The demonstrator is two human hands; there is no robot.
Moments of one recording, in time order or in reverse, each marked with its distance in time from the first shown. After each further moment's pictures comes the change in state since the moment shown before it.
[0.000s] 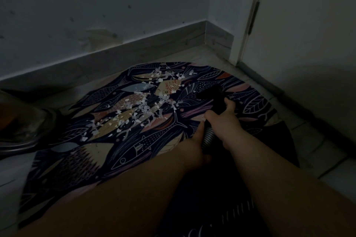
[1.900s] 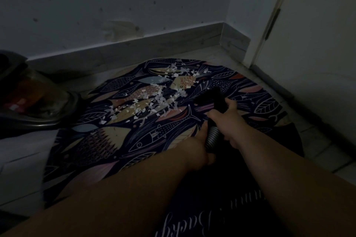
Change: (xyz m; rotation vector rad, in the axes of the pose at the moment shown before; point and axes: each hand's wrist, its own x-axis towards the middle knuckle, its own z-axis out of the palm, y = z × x) left_hand -0.057 -0.031 -0.004 -0.073 0.009 -0.038; right_hand -0.042 -0.007 0.036 -0.128 -0.094 0.008
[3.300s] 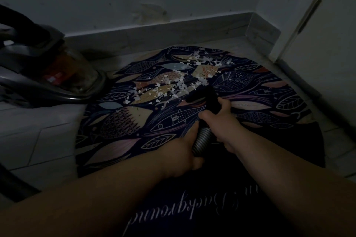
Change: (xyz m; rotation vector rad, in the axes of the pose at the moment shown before) left_hand -0.094 -0.059 -0.011 0.021 0.049 -0.018; right_hand -0.060 -0.003 0.071 -0.101 -0.190 -0.003
